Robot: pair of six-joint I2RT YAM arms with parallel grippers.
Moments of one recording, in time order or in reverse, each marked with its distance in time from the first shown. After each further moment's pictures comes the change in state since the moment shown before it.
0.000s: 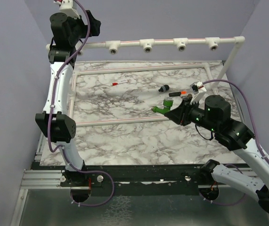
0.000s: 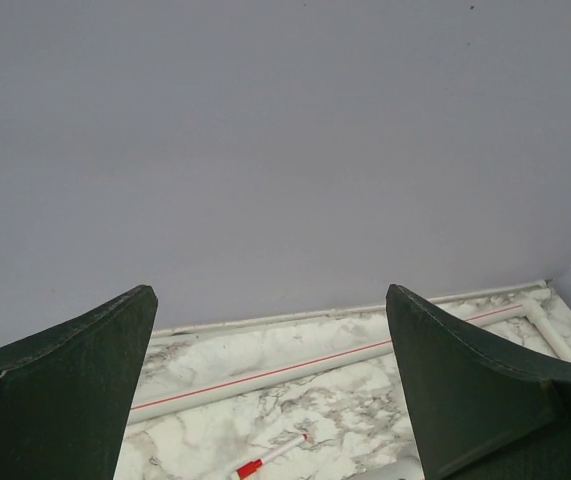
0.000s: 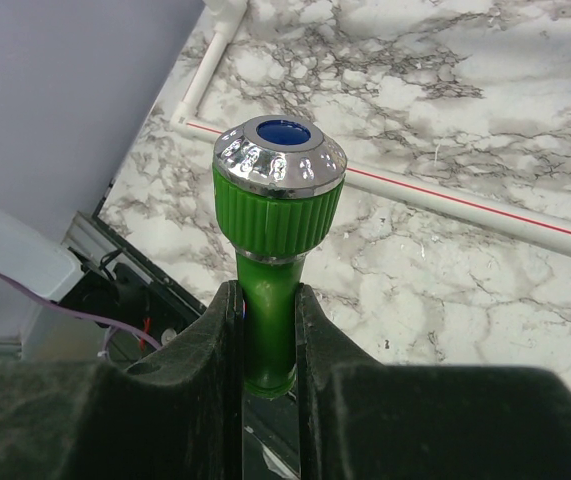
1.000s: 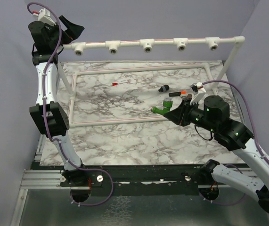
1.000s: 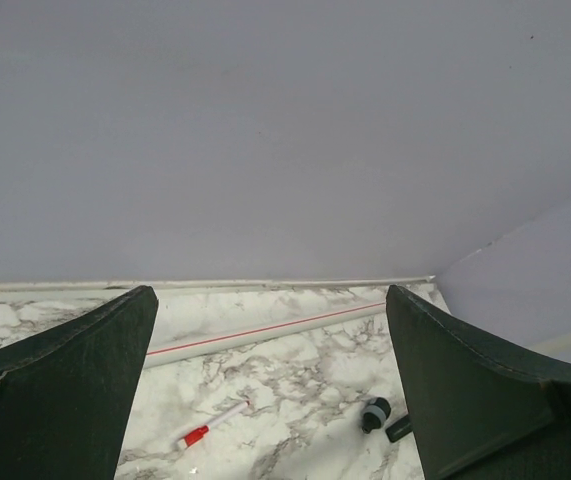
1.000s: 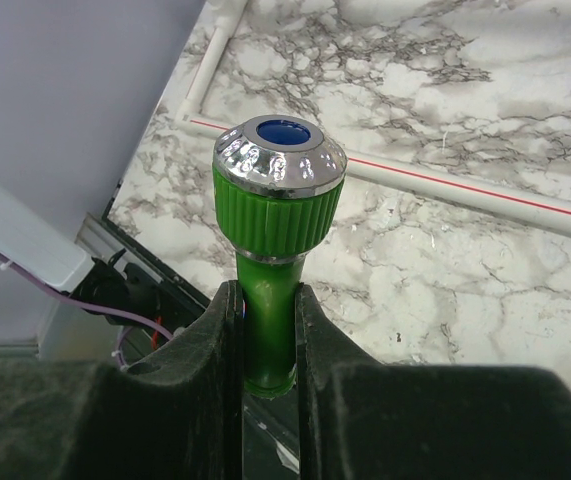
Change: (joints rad) left arm 0.263 0.131 -0.061 0.165 0.364 -0.376; right arm 0.000 -0.001 -0.008 -0.001 -0.001 0.043
